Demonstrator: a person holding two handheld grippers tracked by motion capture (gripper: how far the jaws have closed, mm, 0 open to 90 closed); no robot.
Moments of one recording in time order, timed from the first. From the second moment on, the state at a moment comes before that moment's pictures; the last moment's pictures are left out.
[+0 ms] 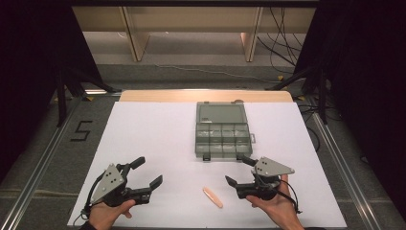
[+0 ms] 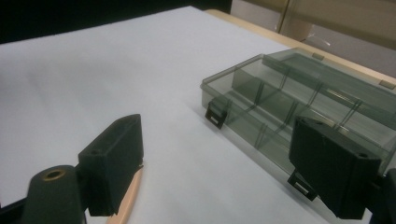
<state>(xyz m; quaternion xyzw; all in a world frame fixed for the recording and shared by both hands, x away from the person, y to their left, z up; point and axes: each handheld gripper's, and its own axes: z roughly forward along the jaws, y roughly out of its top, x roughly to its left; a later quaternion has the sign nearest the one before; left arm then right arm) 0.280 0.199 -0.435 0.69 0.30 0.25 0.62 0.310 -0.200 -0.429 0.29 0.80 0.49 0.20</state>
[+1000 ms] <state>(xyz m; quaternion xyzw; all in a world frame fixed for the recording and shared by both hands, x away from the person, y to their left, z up) 0.281 0.198 -0.435 0.68 0.30 0.25 0.62 0.327 -0.143 -0.437 0.21 0.90 0.35 0.15</state>
